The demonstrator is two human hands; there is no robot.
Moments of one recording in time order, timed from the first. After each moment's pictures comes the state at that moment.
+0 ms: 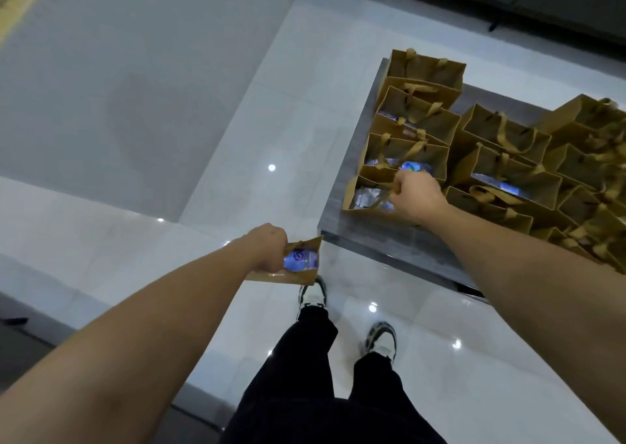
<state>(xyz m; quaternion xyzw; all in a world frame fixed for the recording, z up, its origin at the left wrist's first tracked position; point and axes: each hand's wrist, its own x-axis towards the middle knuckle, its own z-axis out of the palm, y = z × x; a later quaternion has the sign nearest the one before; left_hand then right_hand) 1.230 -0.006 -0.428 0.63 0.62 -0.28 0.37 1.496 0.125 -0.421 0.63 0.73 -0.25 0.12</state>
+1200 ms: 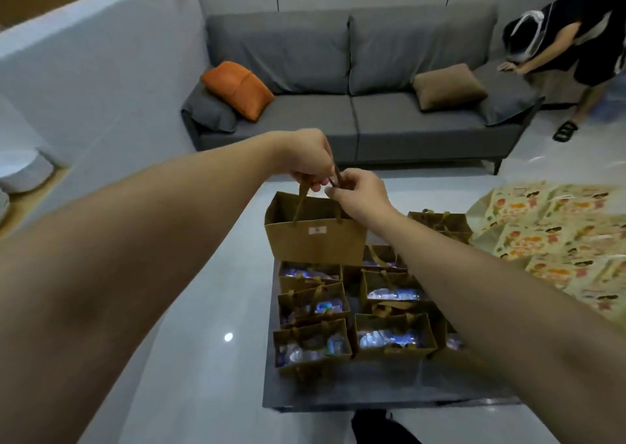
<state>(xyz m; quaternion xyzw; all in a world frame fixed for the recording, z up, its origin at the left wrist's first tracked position) 1.462 0.286 -0.086 0.77 0.55 0.03 0.32 1.586 0.233 -0.183 0.65 0.56 -0.33 -0.39</state>
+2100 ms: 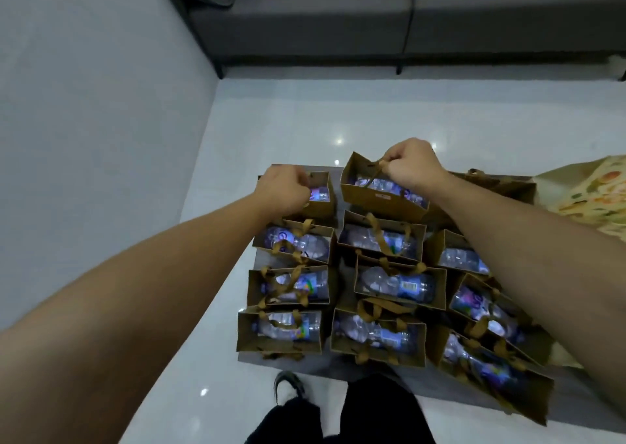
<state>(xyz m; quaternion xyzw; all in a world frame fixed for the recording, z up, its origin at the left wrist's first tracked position) 1.522 0.411 -0.322 0.65 0.70 -0.03 0.31 1.765 0.446 -0.360 0.68 0.58 -0.42 -0.15</state>
